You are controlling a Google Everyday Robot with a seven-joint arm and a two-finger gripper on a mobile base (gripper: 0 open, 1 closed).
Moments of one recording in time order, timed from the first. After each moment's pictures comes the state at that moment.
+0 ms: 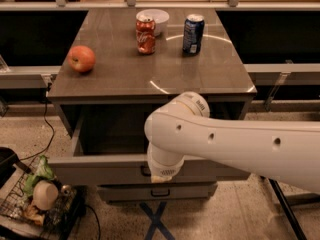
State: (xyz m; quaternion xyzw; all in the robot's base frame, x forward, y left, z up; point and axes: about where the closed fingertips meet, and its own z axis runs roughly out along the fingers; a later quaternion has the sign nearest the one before) arm 0.428 0.009 0.667 -0.75 0.65 0.02 0.10
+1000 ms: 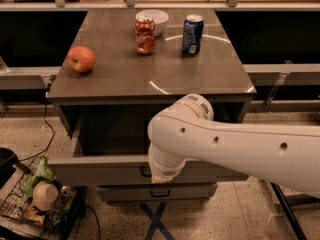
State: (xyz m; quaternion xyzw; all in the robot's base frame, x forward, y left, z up) arm 0.429 0.005 0.667 -0.75 0.65 0.02 0.12
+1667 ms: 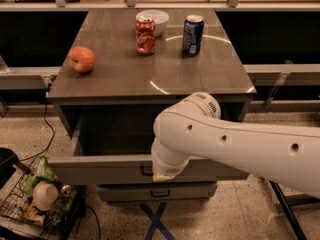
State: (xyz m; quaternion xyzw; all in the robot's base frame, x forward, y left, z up) arm 0.433 0.000 0.676 -0.75 0.65 0.02 0.13
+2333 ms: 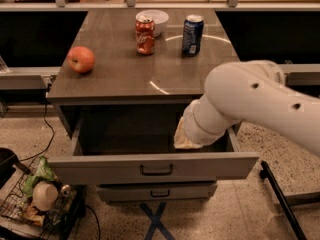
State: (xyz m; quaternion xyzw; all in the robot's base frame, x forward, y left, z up) arm 0.473 -0.054 0.757 -0.73 0.65 0.01 0.21
